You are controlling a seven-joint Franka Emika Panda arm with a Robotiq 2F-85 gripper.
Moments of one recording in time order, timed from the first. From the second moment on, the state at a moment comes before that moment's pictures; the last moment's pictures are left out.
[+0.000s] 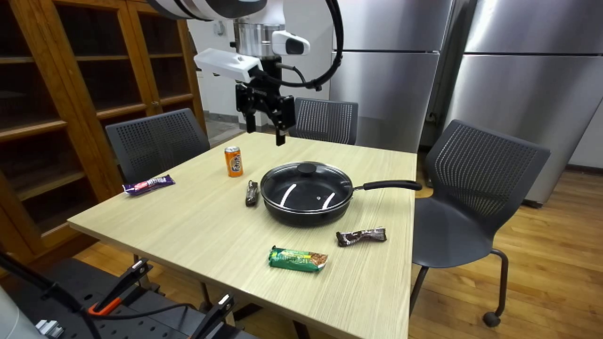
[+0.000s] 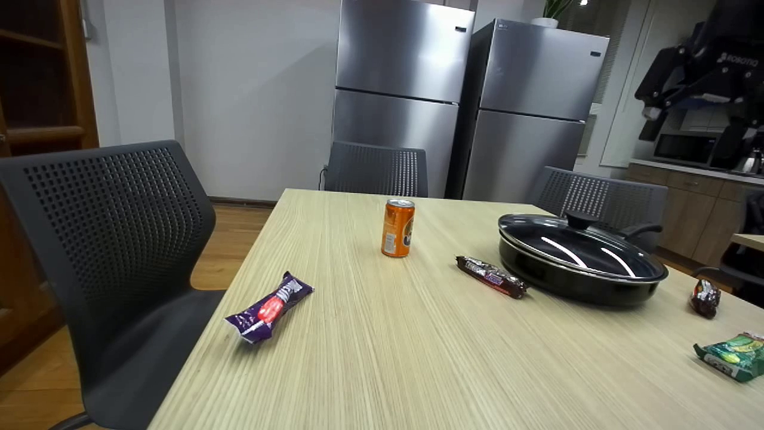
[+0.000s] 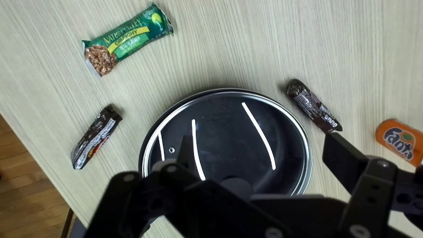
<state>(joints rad) -0.05 -0.16 -0.12 -2.51 0.08 2.44 0.04</state>
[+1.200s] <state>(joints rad) -0.05 0.17 -0.12 -2.26 -0.02 2.48 0.20</state>
